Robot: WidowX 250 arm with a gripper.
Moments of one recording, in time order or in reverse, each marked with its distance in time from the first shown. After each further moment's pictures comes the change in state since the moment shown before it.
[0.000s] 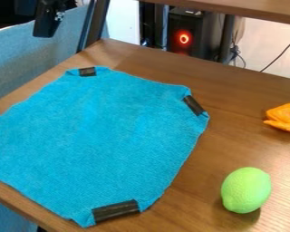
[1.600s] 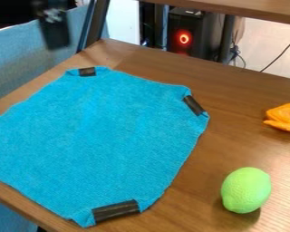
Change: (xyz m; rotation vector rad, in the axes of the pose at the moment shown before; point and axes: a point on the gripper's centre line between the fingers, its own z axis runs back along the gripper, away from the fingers) arm -0.021 -0.095 0.050 -0.252 -0.517 -0.391
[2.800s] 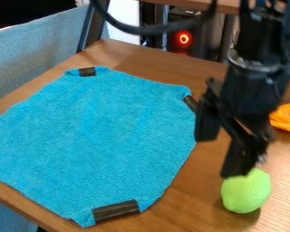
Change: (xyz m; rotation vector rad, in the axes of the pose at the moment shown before) arm 0.115 -0.161 -0.098 -0.075 0.183 -0.036
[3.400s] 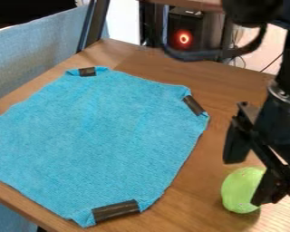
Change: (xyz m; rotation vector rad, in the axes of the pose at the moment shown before) arm 0.029 -0.015 -0.022 0.043 0.020 -0.005
